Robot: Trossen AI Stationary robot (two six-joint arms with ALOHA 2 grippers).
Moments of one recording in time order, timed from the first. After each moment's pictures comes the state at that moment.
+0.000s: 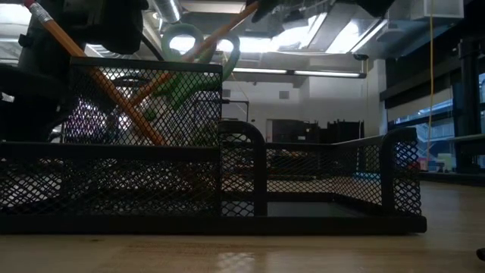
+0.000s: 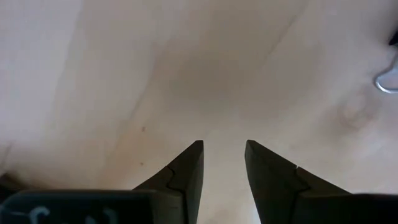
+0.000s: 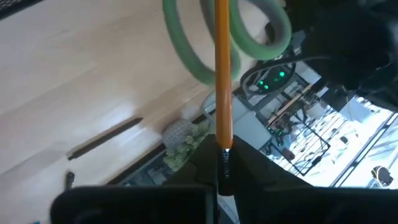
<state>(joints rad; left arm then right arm) -0.30 1.52 0.81 -0.94 0.03 -0.90 0.58 2.19 2.02 -1.20 0.99 -0.87</state>
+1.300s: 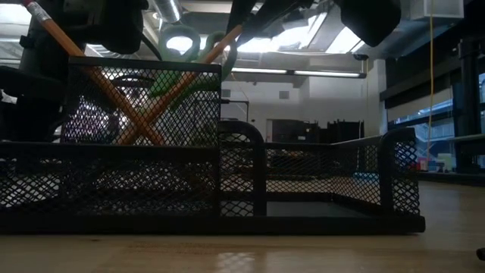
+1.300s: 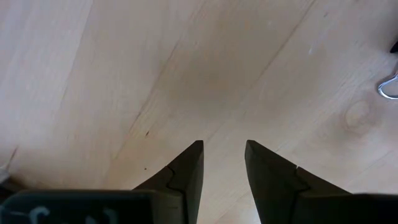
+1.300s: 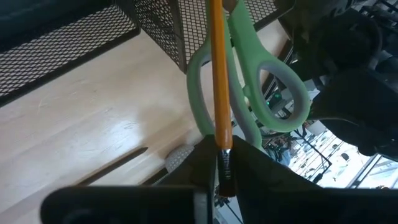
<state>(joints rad) -0.30 1.52 0.81 -0.94 0.02 -0.90 0.59 2.27 2.02 -1.09 0.95 -0.92</state>
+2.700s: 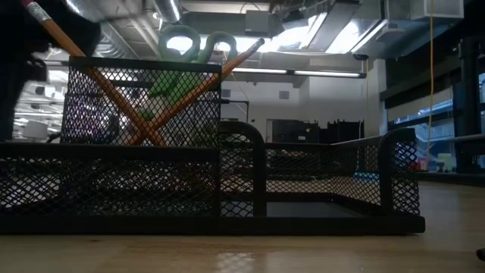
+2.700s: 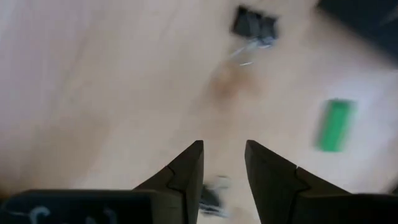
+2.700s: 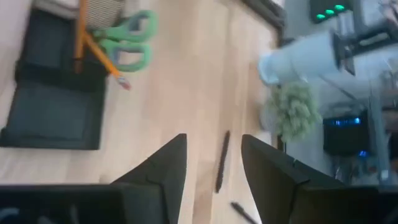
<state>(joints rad) -0.55 1.34 0.87 -0.90 -0.03 -1.20 0.60 1.79 1.89 -1.29 0.76 0.18</state>
